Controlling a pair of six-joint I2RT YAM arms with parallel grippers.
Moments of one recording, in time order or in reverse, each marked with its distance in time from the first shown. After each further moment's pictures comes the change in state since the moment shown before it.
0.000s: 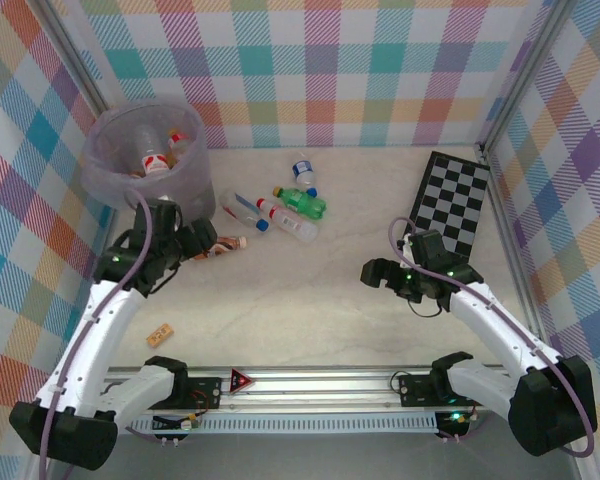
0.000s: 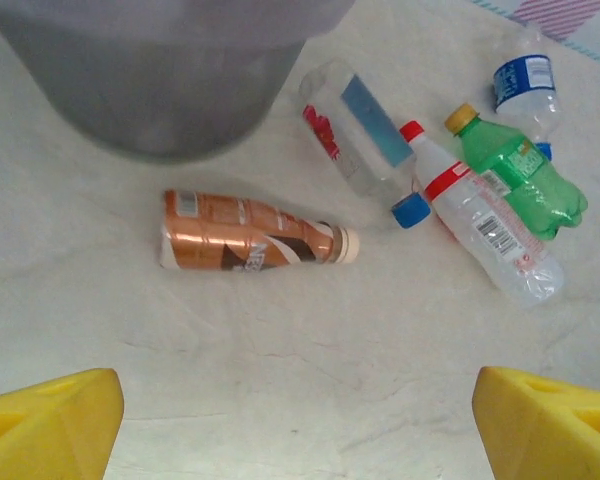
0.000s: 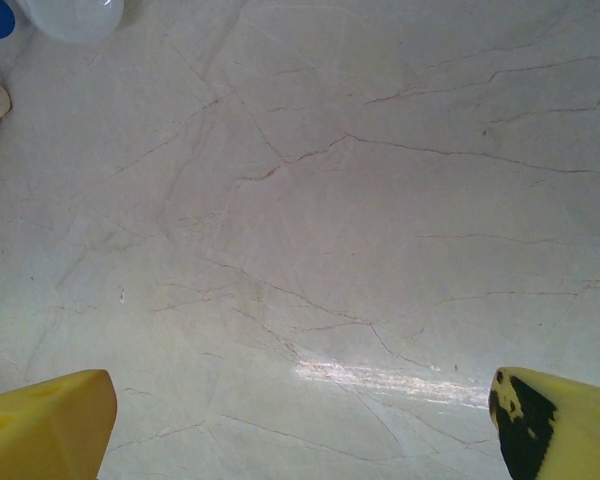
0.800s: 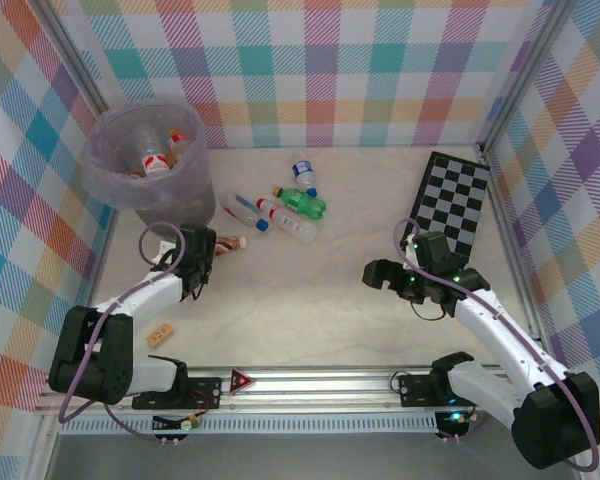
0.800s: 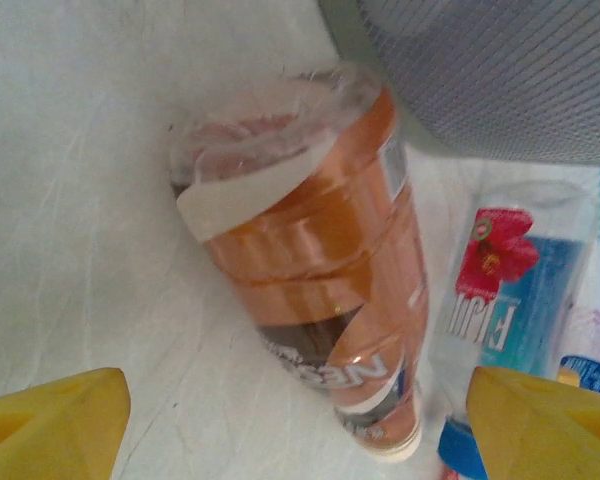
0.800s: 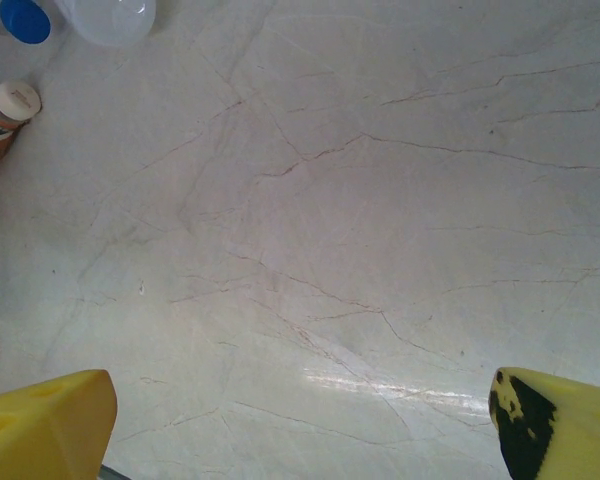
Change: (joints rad) left arm 0.032 0.337 -0.412 0.756 -0.146 -0.845; right arm 0.000 -0.074 0.000 -0.037 -0.004 -0.002
